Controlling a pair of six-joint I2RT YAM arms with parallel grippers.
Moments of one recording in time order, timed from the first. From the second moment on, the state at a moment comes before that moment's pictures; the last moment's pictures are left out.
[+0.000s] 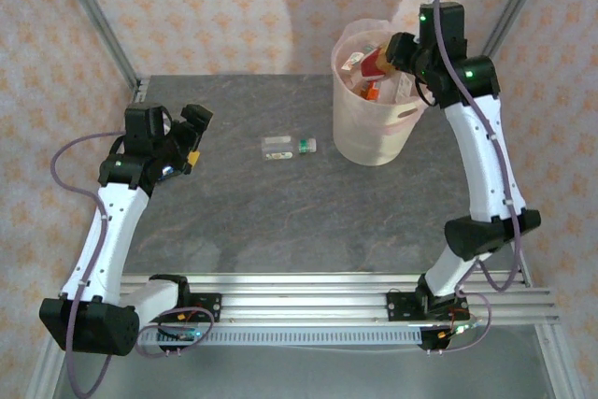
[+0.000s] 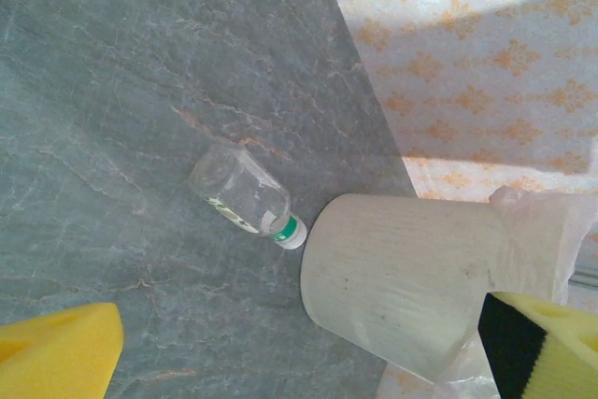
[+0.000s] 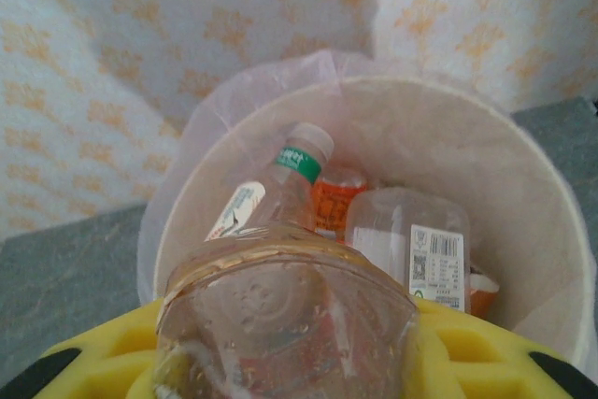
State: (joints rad) left arm 0.00 1.10 1.16 -0.71 0.26 -1.14; right arm 0.26 1.70 2.23 -1.08 0.14 0.42
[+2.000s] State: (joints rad) left arm 0.00 1.10 1.11 -0.71 0.20 -1.06; right arm 0.18 1.45 1.87 -0.99 0.04 0.46
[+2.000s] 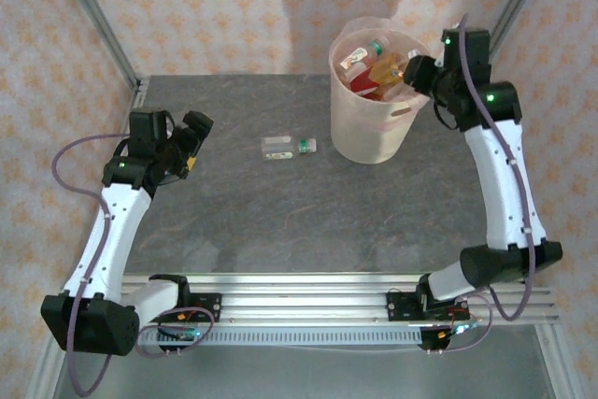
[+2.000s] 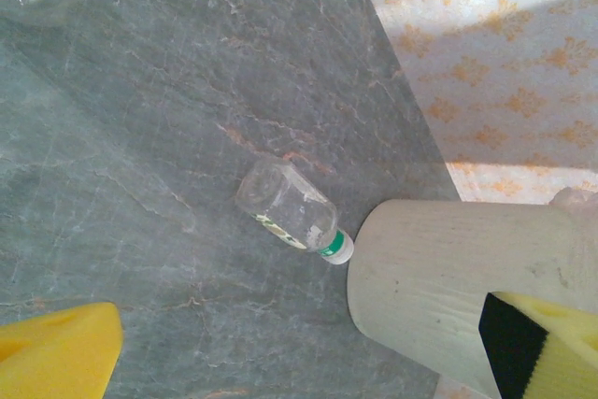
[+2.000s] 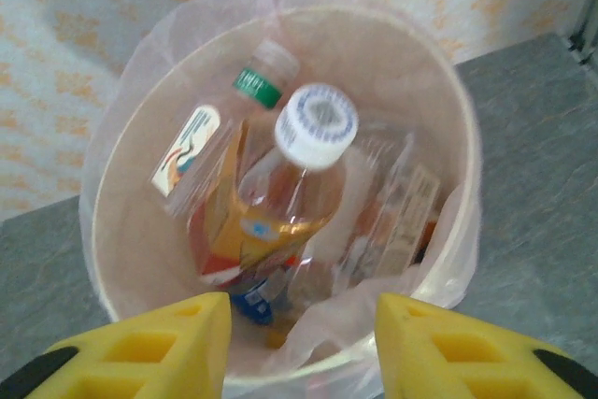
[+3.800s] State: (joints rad) left arm -0.01 1.06 1.07 -0.71 0.09 -1.00; right arm 0.36 1.51 1.86 -0.90 0.05 0.39
